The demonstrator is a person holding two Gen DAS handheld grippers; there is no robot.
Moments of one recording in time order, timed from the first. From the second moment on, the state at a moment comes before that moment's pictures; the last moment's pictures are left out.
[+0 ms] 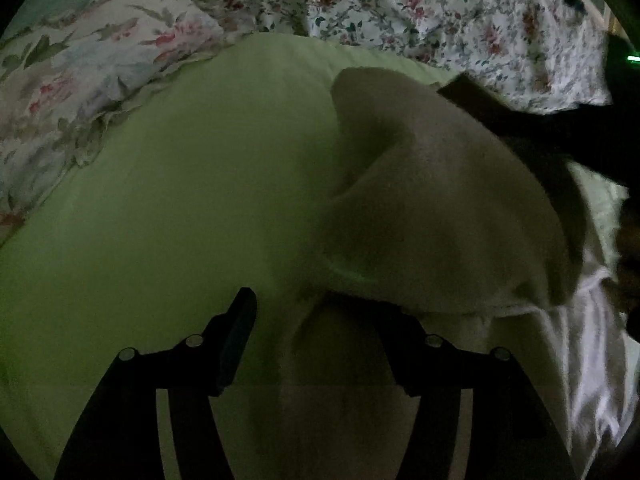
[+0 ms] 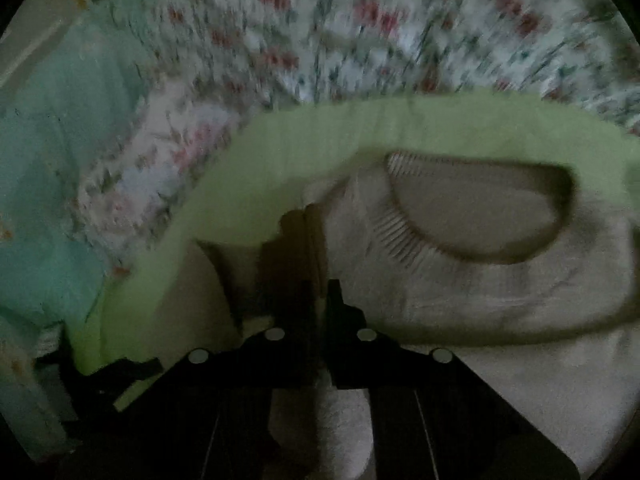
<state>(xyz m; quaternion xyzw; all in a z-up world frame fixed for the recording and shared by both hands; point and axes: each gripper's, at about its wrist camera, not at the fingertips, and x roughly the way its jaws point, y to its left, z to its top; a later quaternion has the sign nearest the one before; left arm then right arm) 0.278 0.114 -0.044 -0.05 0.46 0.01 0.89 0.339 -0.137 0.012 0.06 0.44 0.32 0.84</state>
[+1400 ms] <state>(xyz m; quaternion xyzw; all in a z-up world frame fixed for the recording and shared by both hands) 0.261 0.145 -0.052 -0.14 0.40 0.09 0.90 0.338 -0.148 -0.015 0.17 0.47 0.42 0.75</state>
